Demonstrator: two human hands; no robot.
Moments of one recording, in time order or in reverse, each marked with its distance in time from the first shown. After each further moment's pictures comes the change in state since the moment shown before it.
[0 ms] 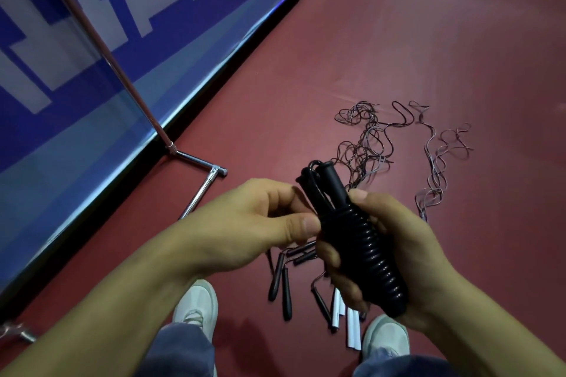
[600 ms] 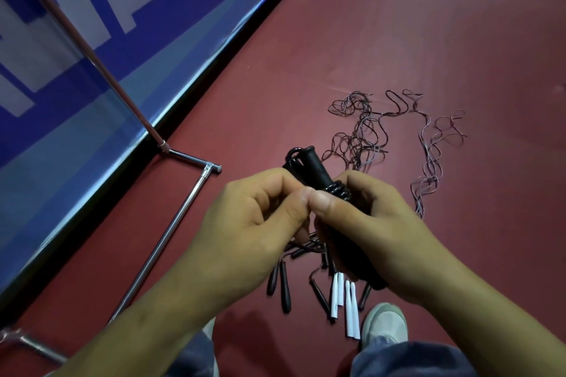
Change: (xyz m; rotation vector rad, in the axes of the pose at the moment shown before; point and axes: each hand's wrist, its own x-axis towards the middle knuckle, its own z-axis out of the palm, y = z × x) left_hand -0.005 -0.003 0.038 0.111 0.395 0.202; right_hand -0.003 -0.010 -0.001 -0.556 0.257 -0.250
